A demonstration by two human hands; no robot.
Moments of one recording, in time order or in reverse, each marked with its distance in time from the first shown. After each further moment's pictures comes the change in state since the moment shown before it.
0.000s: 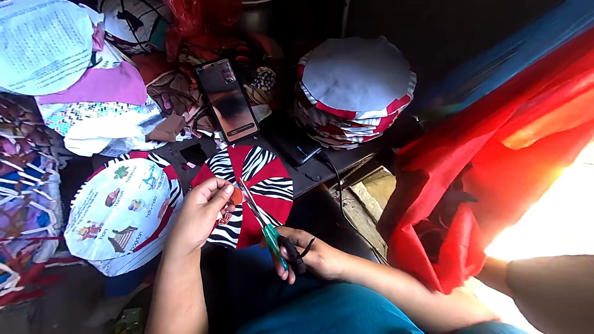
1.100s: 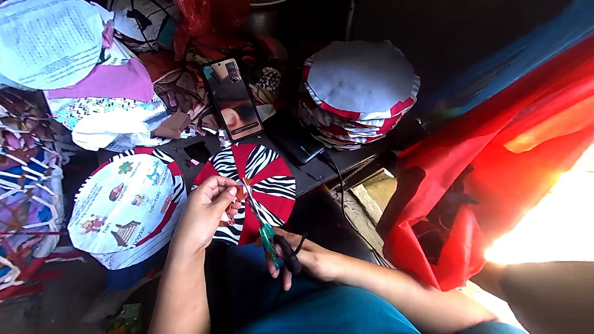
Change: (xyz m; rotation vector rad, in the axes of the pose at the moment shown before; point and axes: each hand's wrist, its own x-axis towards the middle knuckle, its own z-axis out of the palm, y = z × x) left_hand -0.007 0.006 0.006 0.001 0.075 -0.112; right_hand 0.004 -0.004 0.011 -0.051 0.008 0.131
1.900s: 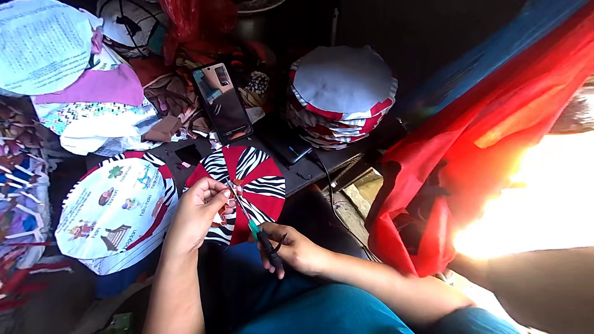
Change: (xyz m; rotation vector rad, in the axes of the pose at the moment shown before) left_hand 0.001 -0.005 0.002 -0.011 0.002 0.019; right_hand 0.004 -0.009 0.008 -0.096 0.160 -0.038
